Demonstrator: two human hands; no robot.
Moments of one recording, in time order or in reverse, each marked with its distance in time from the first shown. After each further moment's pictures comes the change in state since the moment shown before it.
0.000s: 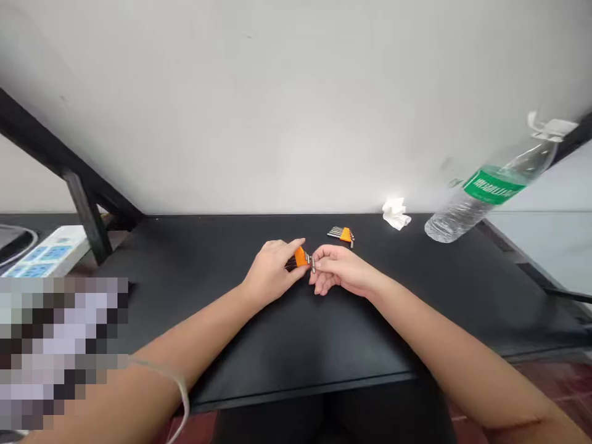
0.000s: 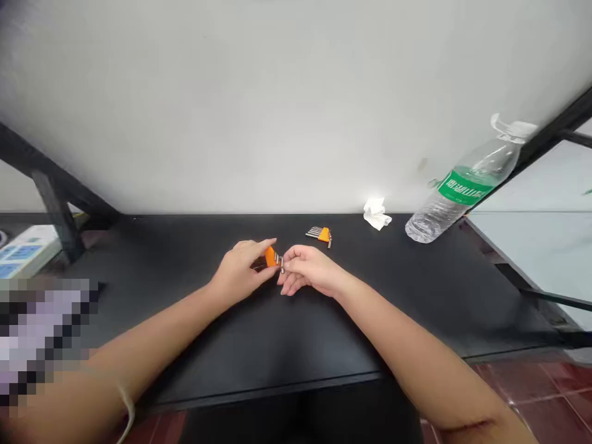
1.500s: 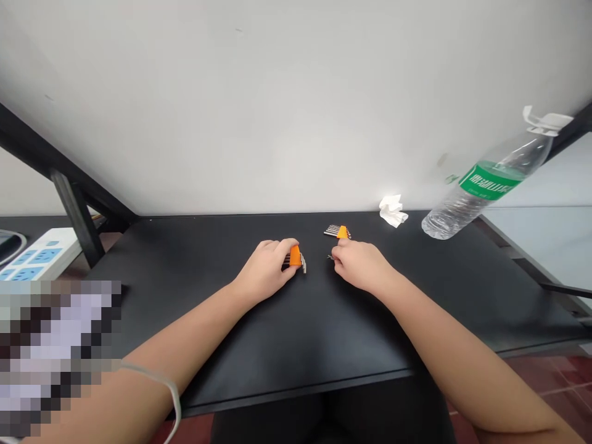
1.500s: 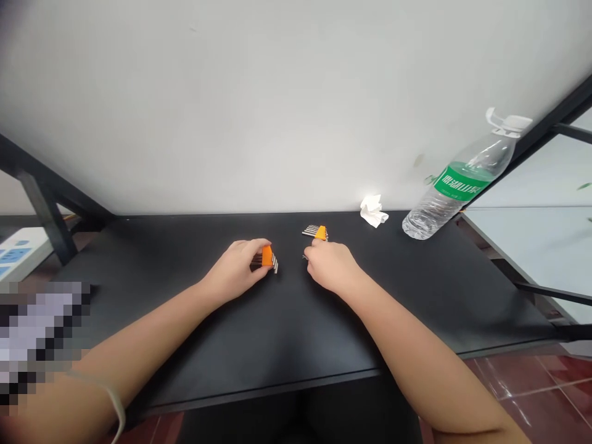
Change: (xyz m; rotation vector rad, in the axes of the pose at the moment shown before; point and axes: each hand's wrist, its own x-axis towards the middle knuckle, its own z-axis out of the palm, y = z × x) left_hand 0.003 -0.006 -0.004 -0.004 -0.248 -0.114; right_hand -0.023 -0.017 -0.018 -1.781 0.370 -0.017
